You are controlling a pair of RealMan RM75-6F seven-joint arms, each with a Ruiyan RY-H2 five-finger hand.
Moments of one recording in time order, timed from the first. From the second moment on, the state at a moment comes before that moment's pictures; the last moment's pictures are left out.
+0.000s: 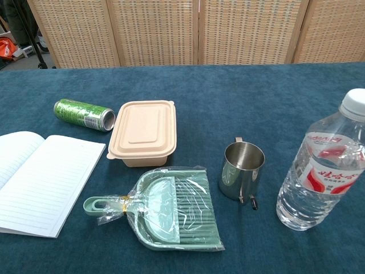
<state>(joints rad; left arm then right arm) -0.10 -1.15 -0.01 -1.73 1.53 1.47 0.21 0.10 -1.08 -0.01 -1.77 -1.52 1.37 -0.20</state>
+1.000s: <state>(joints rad) -0.10 -1.14 0.01 -1.70 1.57 1.46 0.17 0.09 -1.07 -0.01 -1.77 -1.52 1.39 -0.19</state>
